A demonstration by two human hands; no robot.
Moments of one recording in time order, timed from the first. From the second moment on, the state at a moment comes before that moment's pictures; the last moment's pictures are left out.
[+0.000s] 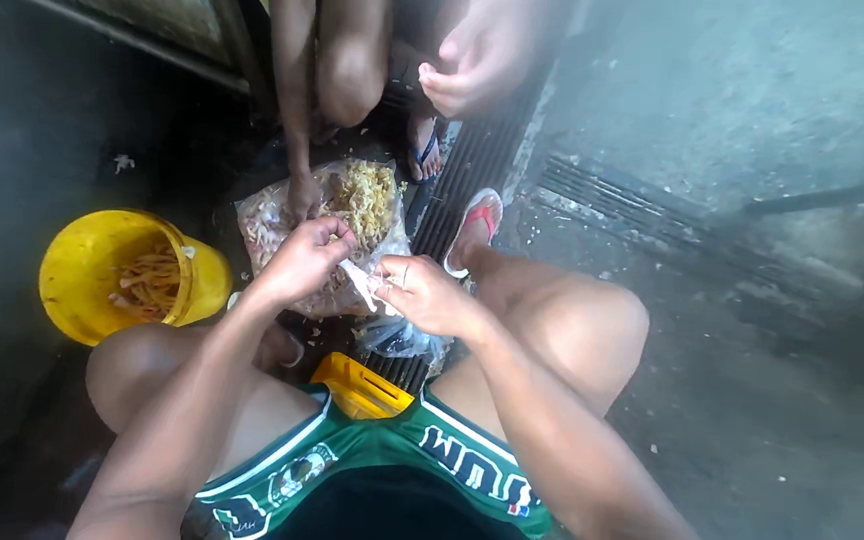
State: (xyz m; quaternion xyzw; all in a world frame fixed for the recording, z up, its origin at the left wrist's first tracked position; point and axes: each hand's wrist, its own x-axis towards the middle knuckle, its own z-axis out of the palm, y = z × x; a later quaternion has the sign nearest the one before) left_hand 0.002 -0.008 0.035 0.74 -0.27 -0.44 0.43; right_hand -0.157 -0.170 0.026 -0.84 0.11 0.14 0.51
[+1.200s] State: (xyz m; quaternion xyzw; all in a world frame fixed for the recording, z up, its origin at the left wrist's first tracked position) left_hand 0.024 -0.017 0.033 0.83 -0.15 -0.21 0.49; right_hand -0.154 -0.133 0.017 -0.65 0.16 0.01 0.74
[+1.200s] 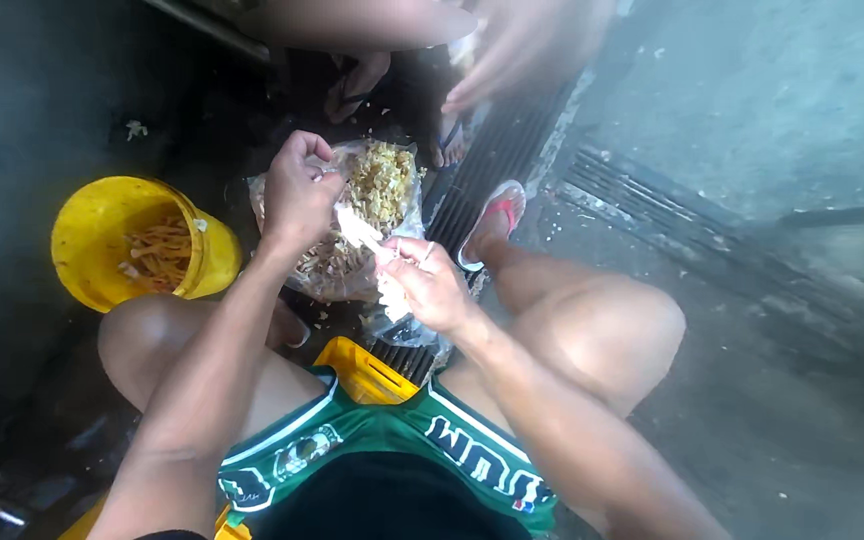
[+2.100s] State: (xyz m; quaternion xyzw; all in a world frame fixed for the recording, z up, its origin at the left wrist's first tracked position) left_hand 0.105 0.111 0.082 0.99 0.03 -0.16 0.03; right_hand -0.174 -0.193 0.062 -0.52 0.16 -0.24 0.80
